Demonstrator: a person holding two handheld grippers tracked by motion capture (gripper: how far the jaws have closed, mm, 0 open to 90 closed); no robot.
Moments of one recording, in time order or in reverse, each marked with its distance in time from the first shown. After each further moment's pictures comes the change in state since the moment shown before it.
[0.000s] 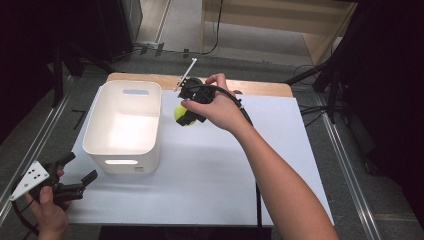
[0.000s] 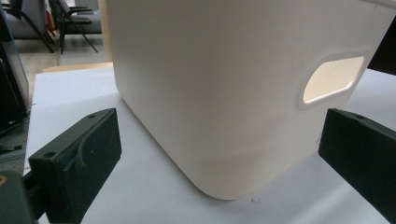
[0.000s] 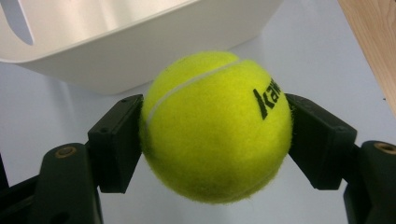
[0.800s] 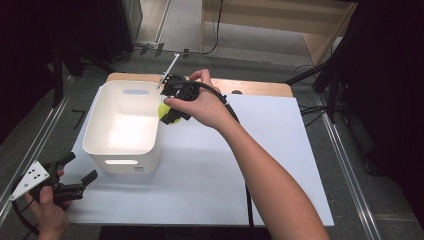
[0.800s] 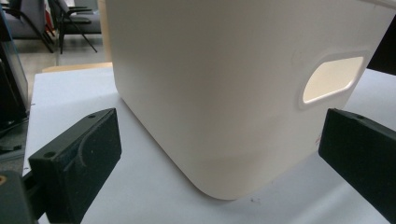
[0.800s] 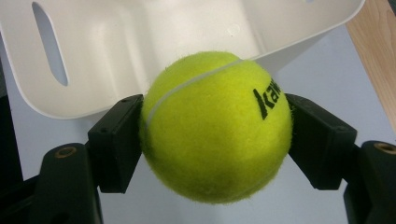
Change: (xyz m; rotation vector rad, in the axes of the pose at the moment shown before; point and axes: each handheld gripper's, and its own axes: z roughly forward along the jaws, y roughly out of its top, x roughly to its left) left arm 0.000 0.000 0.000 -0.002 -0.002 -0.002; right arm 0.017 0.034 0.003 -0.032 0.028 -0.046
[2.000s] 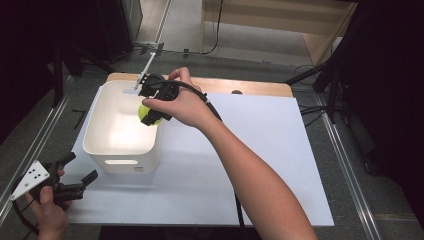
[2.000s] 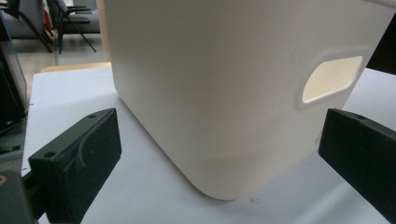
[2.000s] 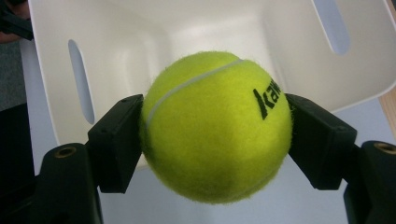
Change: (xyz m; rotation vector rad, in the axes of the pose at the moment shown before) left arm 0.000 0.000 0.000 0.004 -0.002 0.000; right arm 0.022 0.039 0.012 -0.014 0.032 -0.061
